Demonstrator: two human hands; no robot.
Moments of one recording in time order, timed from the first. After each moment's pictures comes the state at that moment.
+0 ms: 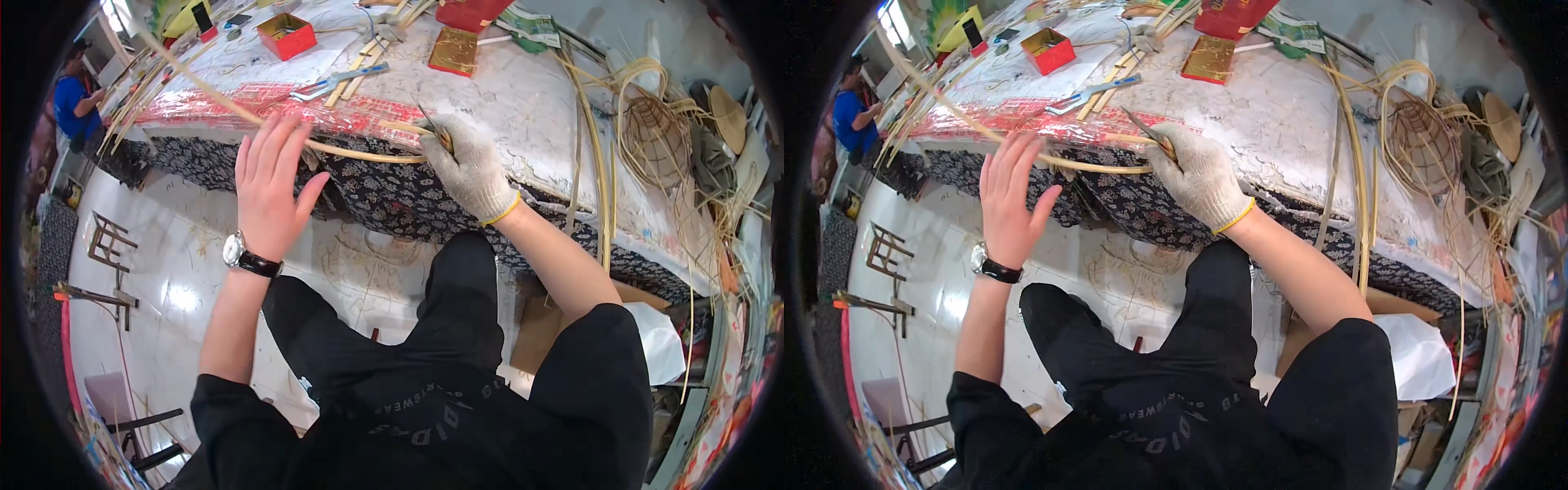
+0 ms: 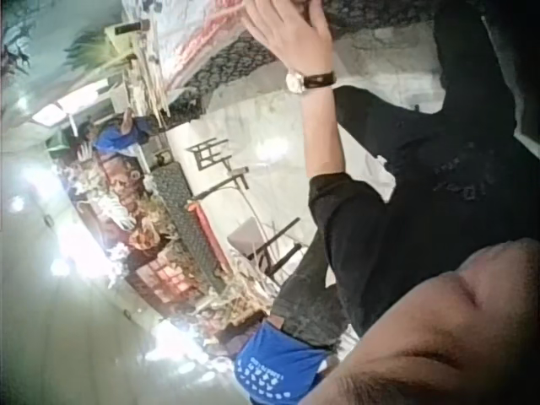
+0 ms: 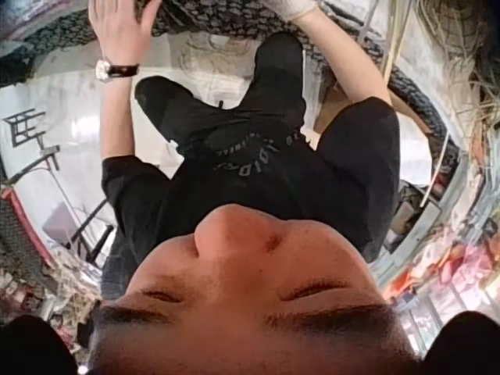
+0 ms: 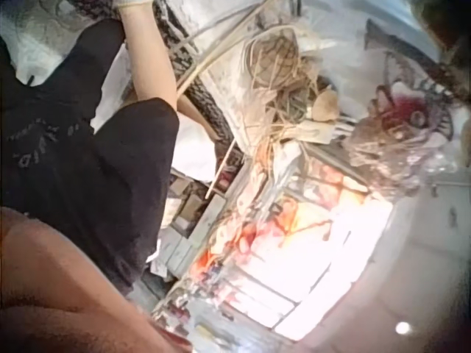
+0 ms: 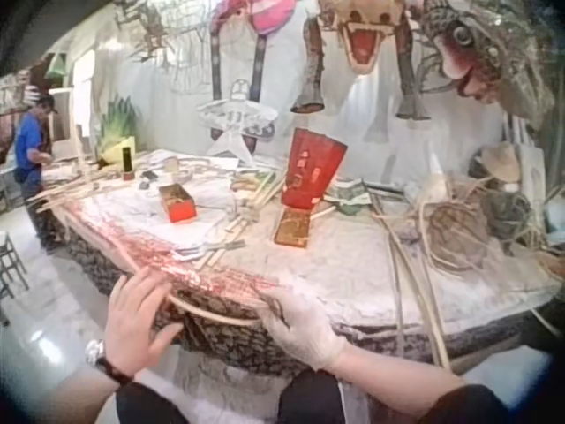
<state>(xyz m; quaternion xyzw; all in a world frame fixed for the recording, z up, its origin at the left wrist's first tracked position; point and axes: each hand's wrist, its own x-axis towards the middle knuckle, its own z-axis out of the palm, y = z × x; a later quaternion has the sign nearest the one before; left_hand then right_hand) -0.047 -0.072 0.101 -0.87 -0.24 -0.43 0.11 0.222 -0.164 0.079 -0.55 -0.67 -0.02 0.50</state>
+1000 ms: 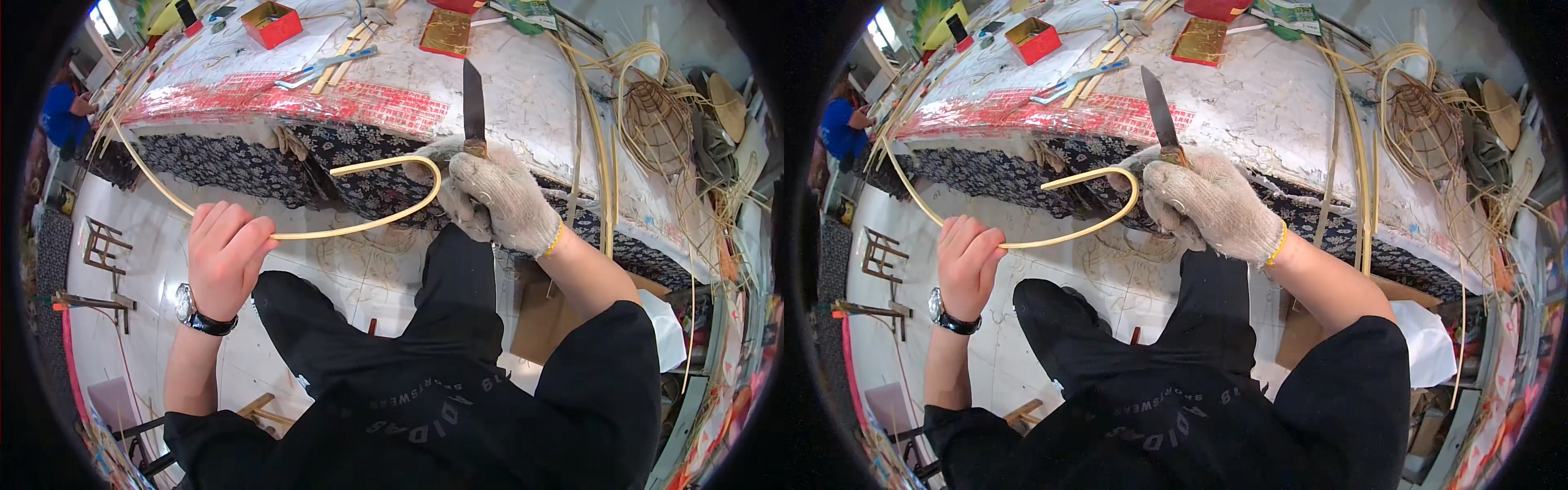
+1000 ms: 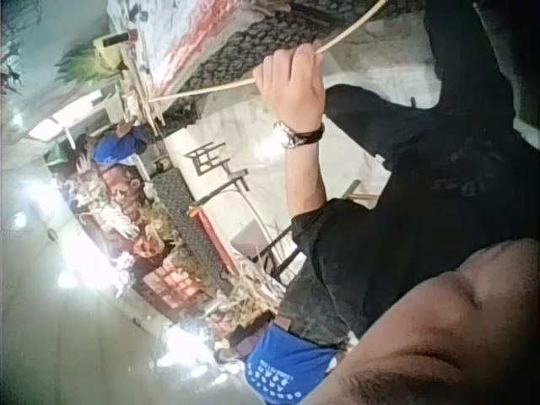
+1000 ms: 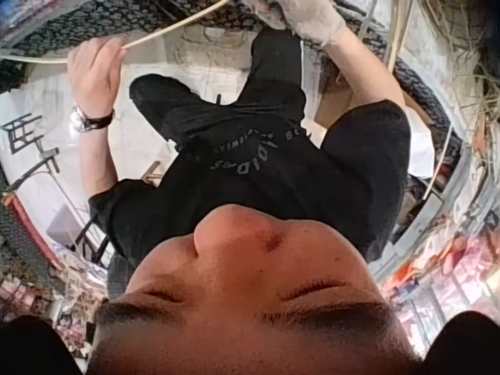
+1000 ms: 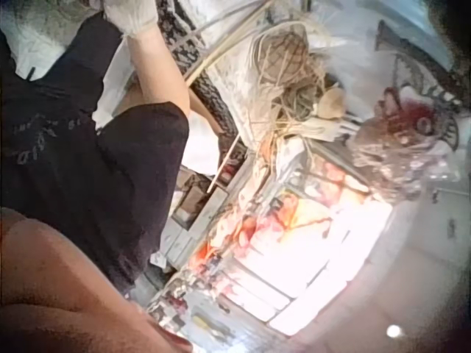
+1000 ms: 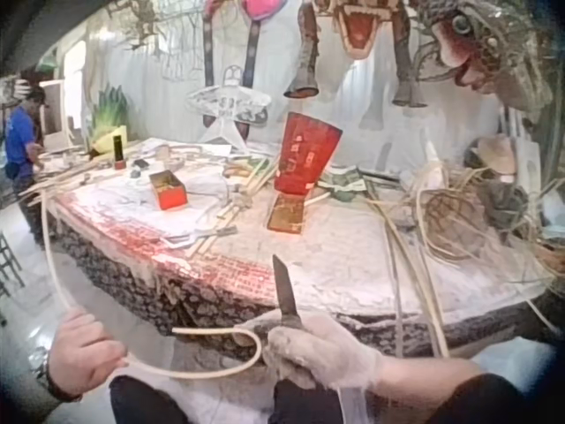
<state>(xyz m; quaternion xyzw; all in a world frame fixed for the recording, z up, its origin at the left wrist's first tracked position) -0.107 -0.100 0.117 -0.94 -0.14 -0.31 0.05 0.212 -0.232 0.124 -0.48 -0.50 0.53 0.49</state>
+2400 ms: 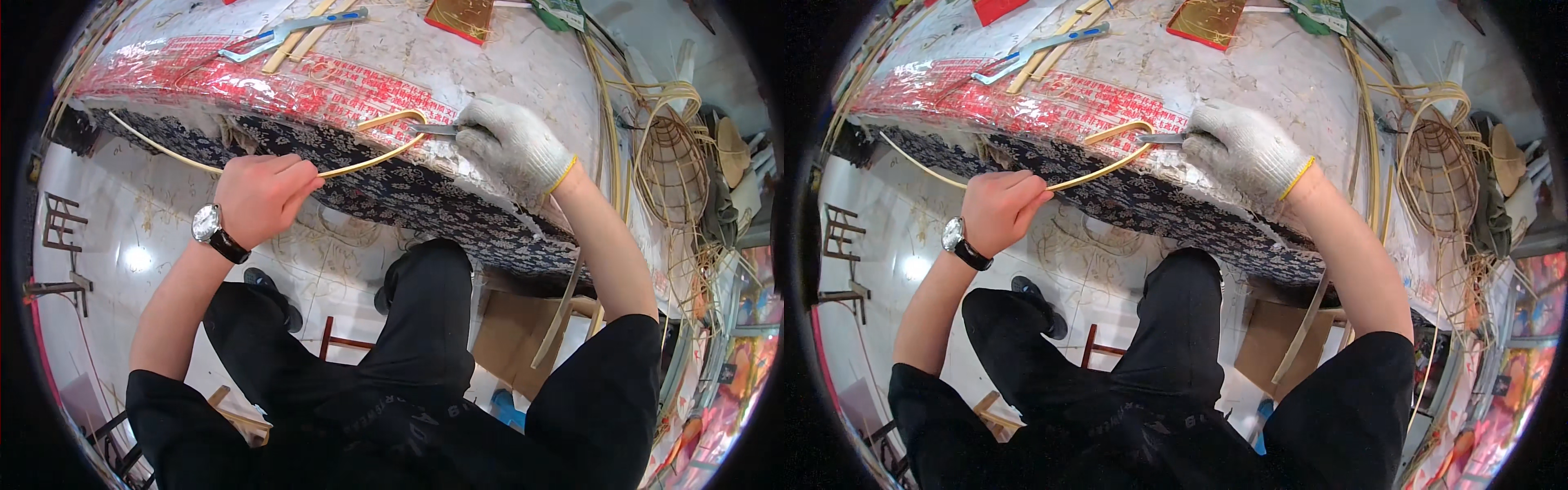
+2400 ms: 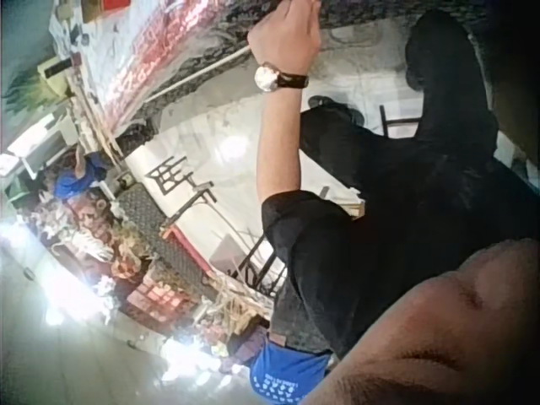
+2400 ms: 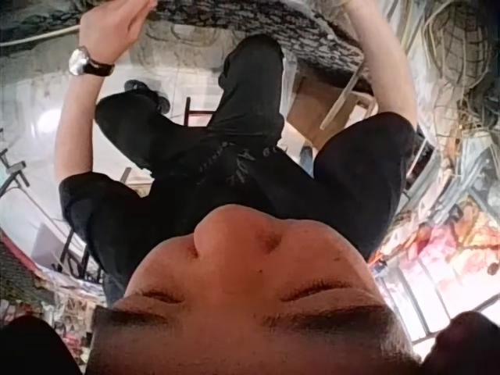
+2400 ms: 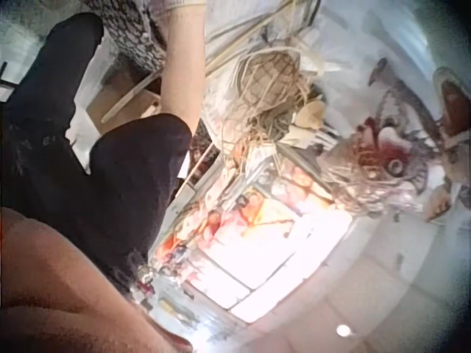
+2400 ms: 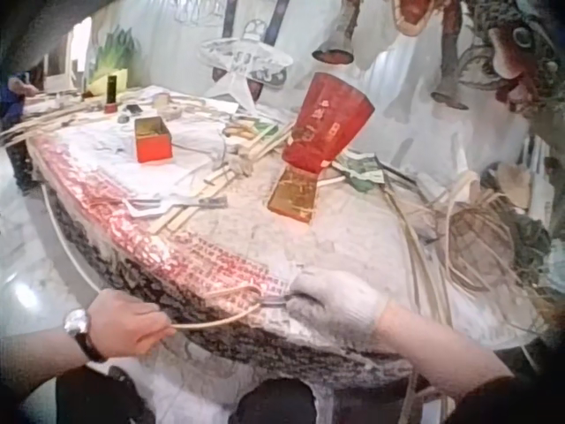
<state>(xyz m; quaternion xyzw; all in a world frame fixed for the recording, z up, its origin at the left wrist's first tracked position) 0.023 0.023 -0.008 -0.96 -0.14 -0.24 -0.05 0.364 -0.095 0.044 -0.62 -0.77 0.08 0.14</state>
